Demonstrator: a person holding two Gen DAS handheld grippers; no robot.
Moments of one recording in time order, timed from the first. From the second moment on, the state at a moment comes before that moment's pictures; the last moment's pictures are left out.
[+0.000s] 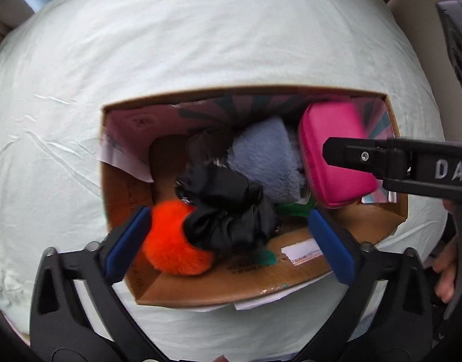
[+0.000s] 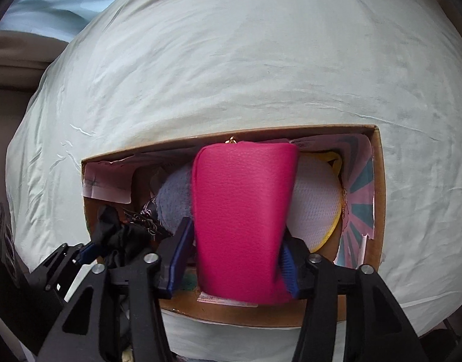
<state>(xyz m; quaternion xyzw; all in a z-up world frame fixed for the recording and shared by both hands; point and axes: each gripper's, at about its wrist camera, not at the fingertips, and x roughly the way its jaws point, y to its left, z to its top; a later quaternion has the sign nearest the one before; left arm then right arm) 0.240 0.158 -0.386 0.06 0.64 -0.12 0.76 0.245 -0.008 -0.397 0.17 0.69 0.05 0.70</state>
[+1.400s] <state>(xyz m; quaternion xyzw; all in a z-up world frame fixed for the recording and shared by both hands) 0.084 0.144 -0.040 0.01 0.32 -0.07 0.94 0.055 -0.078 -0.061 0.06 0.34 0.00 0.94</state>
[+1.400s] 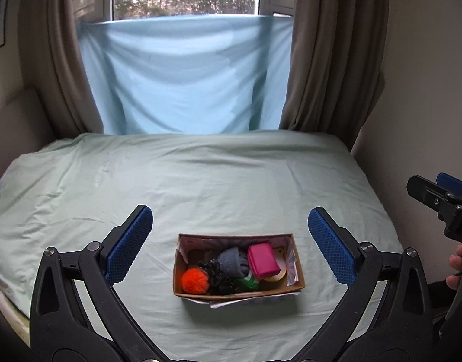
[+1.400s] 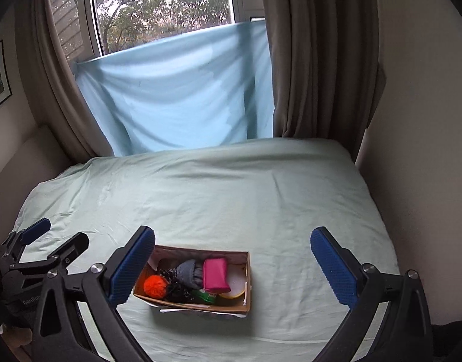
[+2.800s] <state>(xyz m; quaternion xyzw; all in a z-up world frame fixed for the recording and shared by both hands) -0.003 0.103 0.008 0.04 0.21 -0.07 0.97 -0.030 -0.108 -0.022 0.03 0.23 -0.03 0.97</state>
